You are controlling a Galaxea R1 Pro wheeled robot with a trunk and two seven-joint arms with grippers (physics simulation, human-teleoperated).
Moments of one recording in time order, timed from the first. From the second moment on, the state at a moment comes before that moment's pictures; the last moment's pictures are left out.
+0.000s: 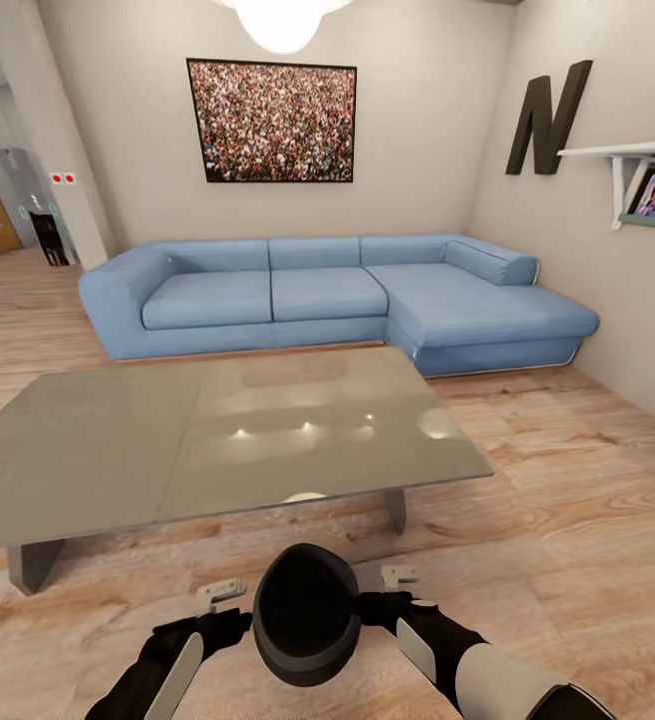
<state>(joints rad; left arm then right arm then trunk) -0.31 0.01 -0.15 -0.96 0.43 0.55 0.23 -0.70 0.14 0.52 -0.15 -0.55 0.07 0.03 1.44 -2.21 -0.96</state>
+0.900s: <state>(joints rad) -0.31 0.00 -0.15 -0.96 0.43 0.57 0.23 -0.70 0.14 0.52 -0.15 -0.55 0.06 0.03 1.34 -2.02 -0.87</state>
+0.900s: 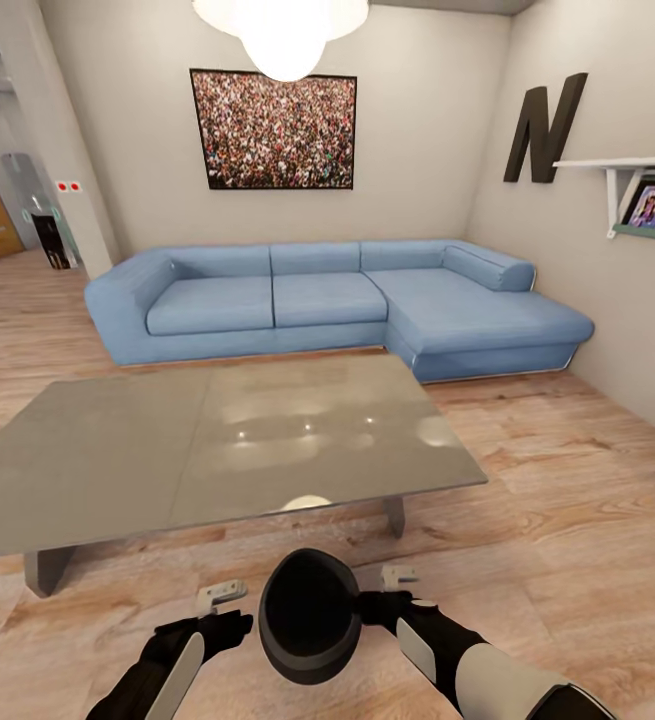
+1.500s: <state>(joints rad) -0.31 0.00 -0.15 -0.95 0.43 0.57 0.23 -0.70 0.14 0.52 -0.14 -0.55 0.04 0.03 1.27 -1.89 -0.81</state>
